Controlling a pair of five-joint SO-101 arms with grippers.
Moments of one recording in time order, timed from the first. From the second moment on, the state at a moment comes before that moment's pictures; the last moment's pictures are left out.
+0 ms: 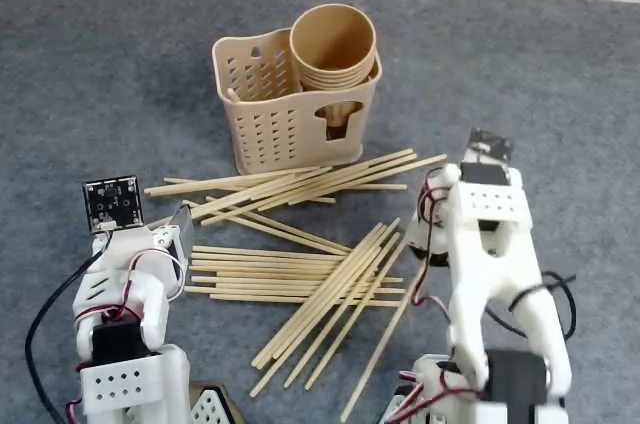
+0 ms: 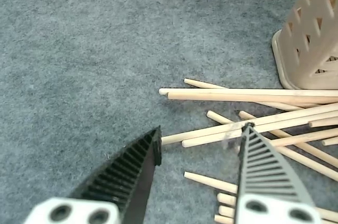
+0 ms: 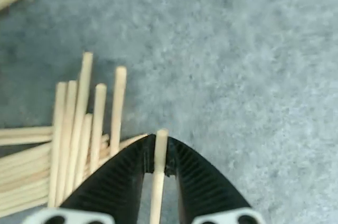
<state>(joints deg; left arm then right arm) -17.4 -92.2 89.9 48.2 3.9 -2.7 -19.3 37.1 77.0 -18.3</state>
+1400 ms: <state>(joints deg) -17.4 -92.2 89.9 48.2 3.9 -27.8 -69.0 37.1 73.0 -14.5</state>
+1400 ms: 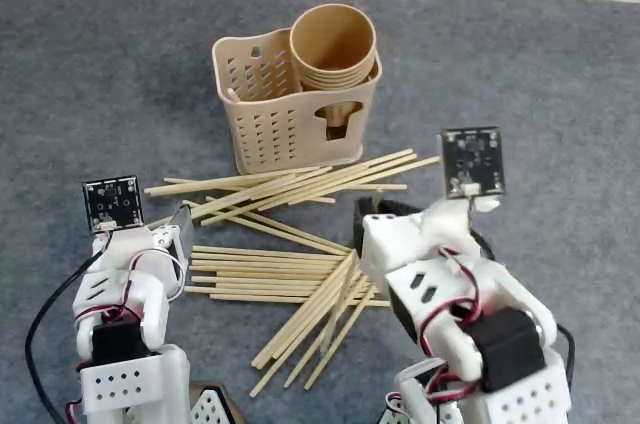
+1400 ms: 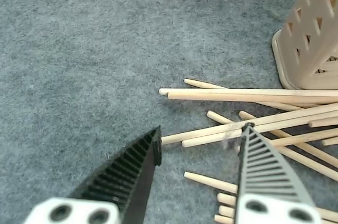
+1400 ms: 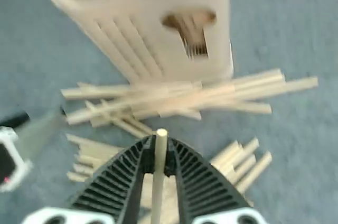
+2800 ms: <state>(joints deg) -17.4 -92.2 89.9 48.2 3.9 -27.8 -48.4 26.7 5.8 -1.9</state>
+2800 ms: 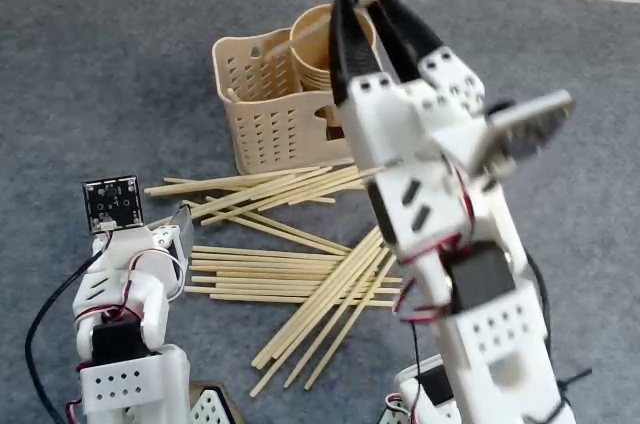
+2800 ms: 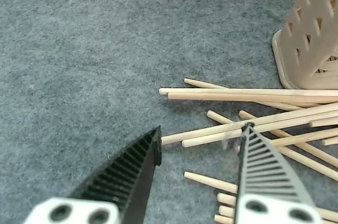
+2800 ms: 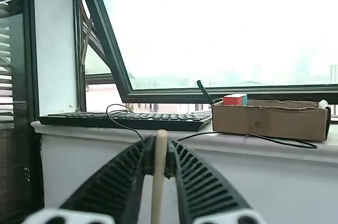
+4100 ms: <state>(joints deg) -17.4 -92.2 89.9 48.2 3.9 -37.2 -14.6 26.9 4.6 9.4</state>
